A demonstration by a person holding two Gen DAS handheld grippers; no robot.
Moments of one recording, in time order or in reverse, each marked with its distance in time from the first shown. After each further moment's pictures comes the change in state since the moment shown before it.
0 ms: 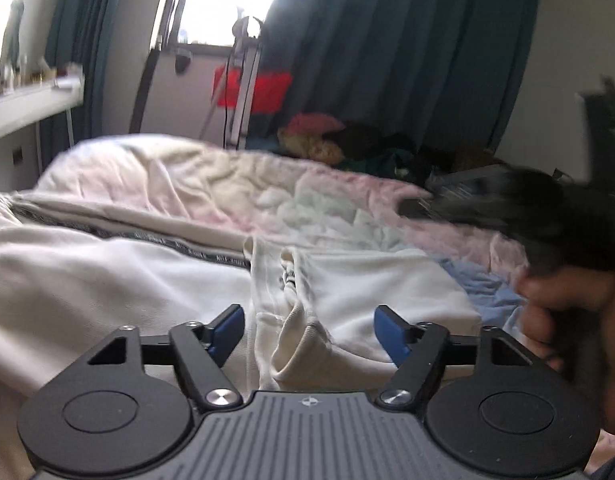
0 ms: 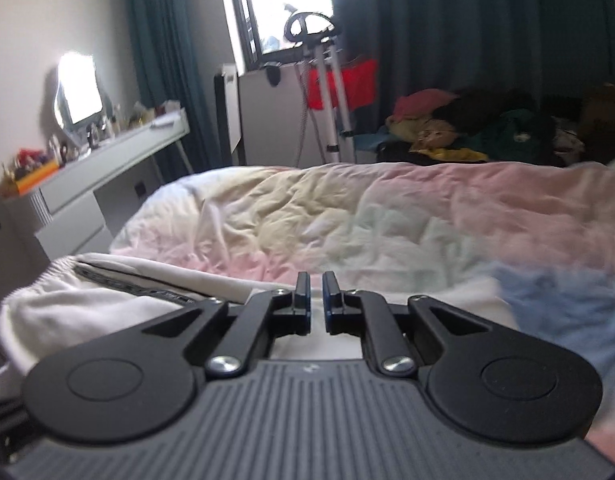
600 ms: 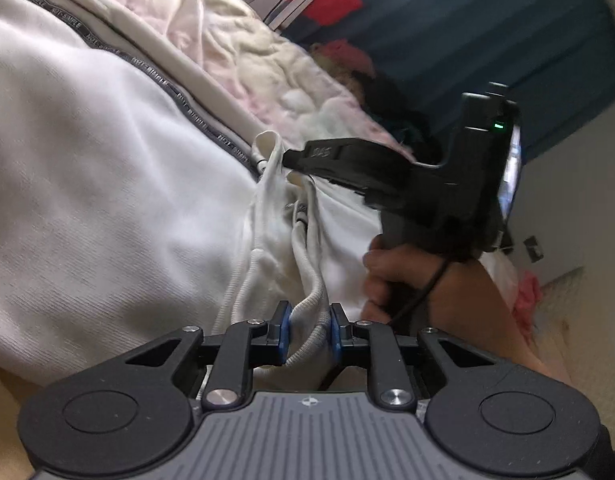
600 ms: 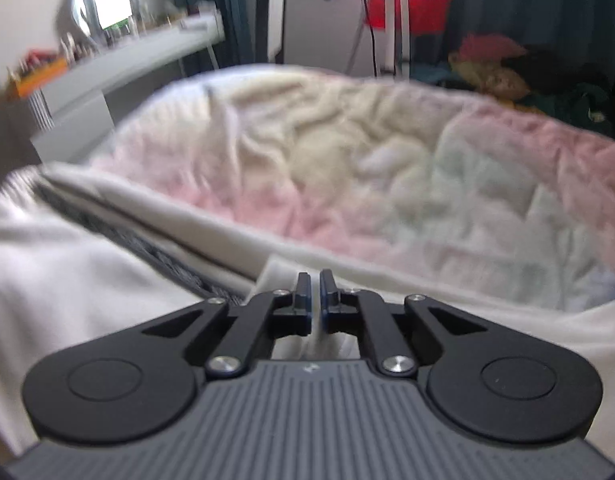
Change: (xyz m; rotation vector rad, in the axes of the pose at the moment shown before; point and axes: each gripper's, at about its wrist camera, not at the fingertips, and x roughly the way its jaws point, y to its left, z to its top) left arm 0.093 0.072 -0.012 -0.476 0.271 -0.211; right arm 0.190 0.042 -0.015 -0.171 0.274 0.071
